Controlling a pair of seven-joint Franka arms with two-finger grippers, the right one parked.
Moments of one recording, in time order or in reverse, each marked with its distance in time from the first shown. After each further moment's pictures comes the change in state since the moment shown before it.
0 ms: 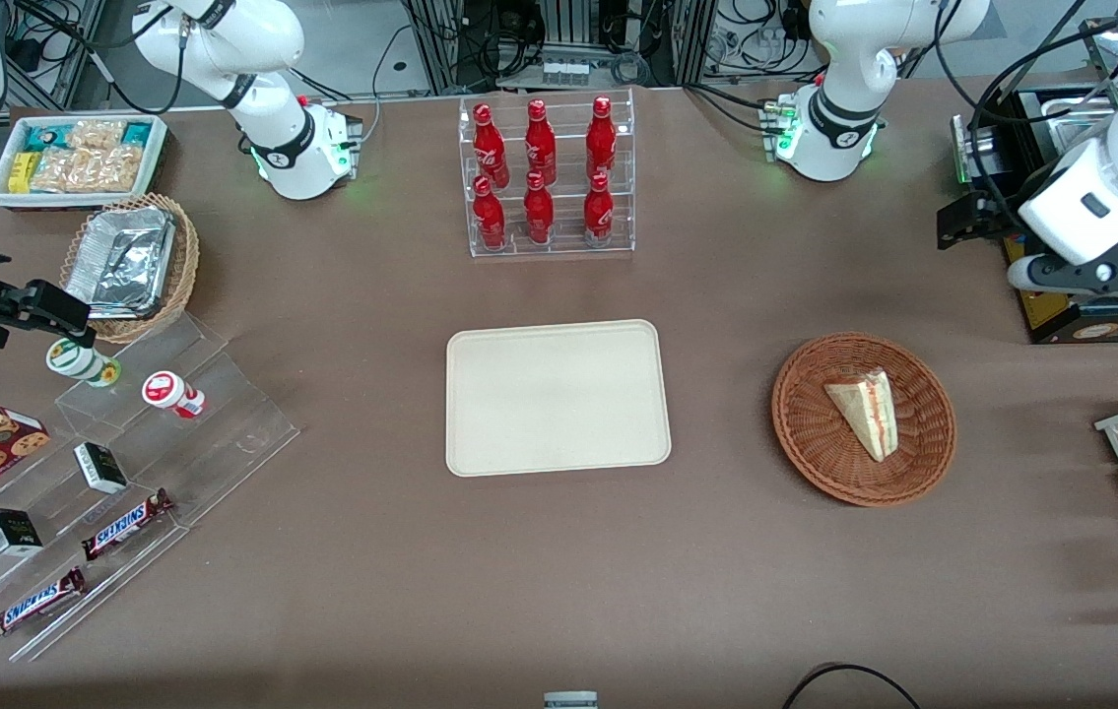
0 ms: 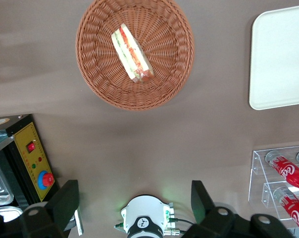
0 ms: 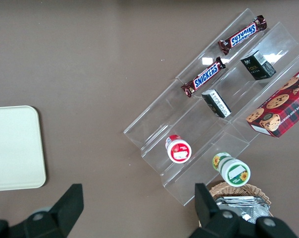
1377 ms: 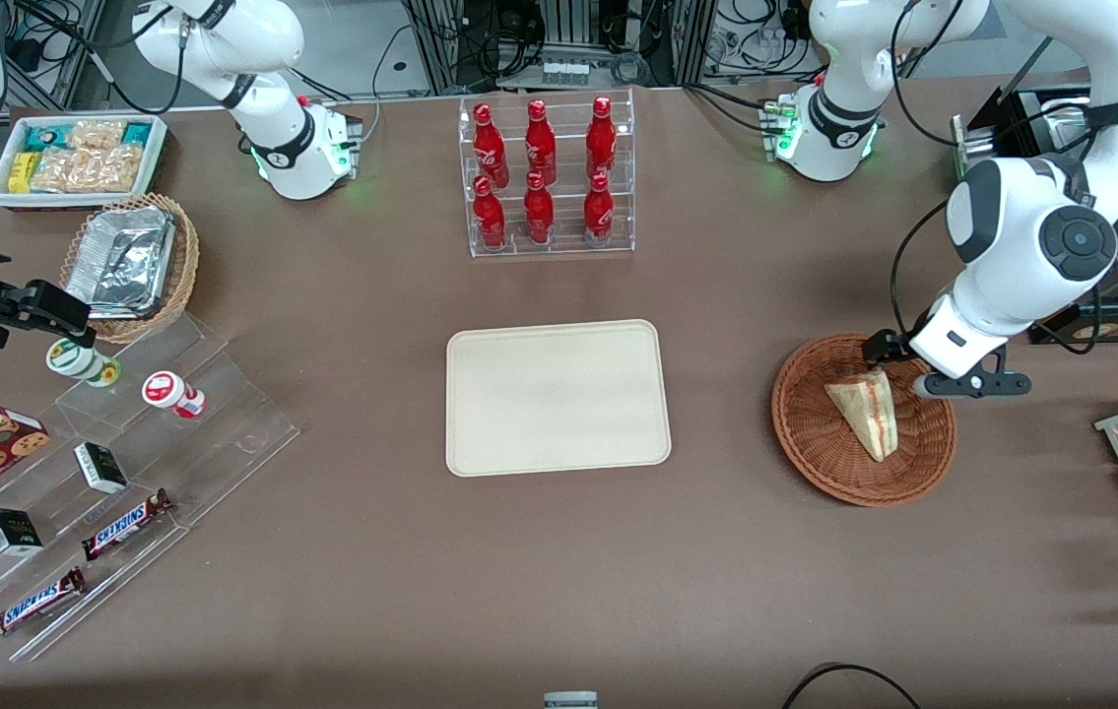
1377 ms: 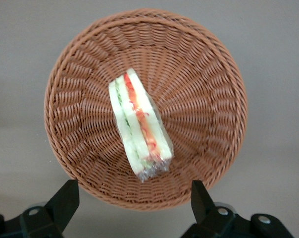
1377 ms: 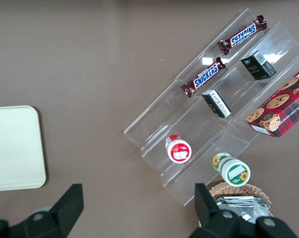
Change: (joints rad) arm 0.031 0.081 0.011 -0.578 0.007 0.882 -0.108
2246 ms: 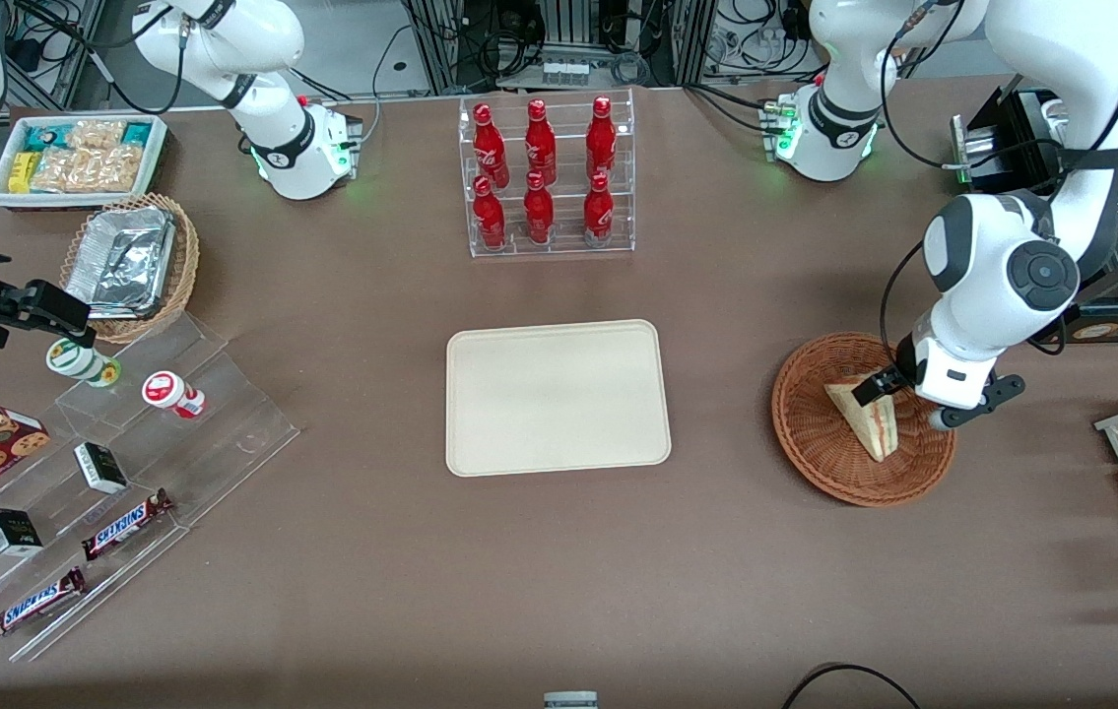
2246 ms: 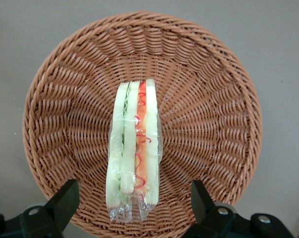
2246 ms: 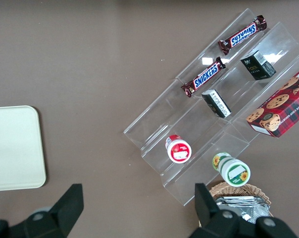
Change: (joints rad) arm -0.007 0.103 -0.008 -0.001 0.000 0.115 -0.408
